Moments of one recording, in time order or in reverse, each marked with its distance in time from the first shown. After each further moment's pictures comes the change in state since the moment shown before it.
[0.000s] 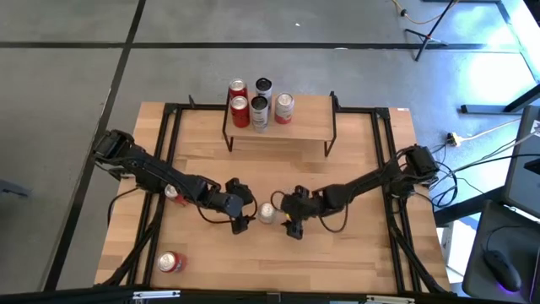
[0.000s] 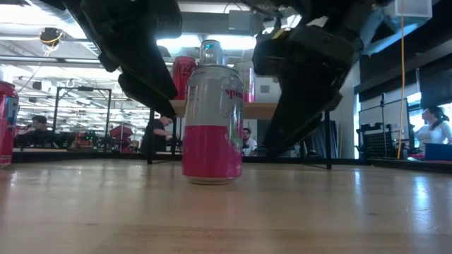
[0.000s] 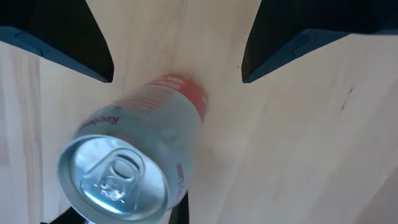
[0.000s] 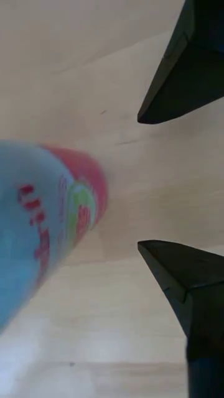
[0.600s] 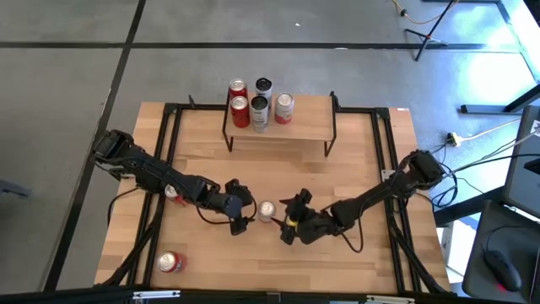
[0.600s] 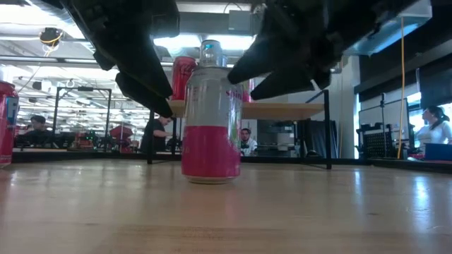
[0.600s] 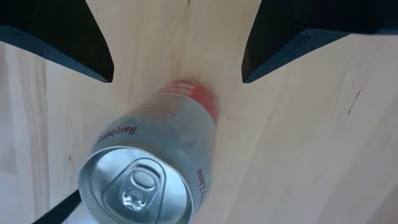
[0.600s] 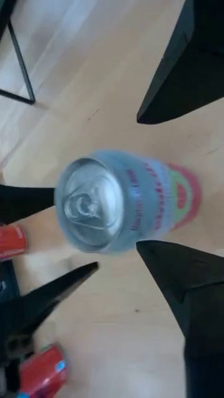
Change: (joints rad) left arm -0.005 -0.005 0.001 -0.012 0.017 0.003; right arm 0.179 -0.012 0.001 0.227 0.592 0.105
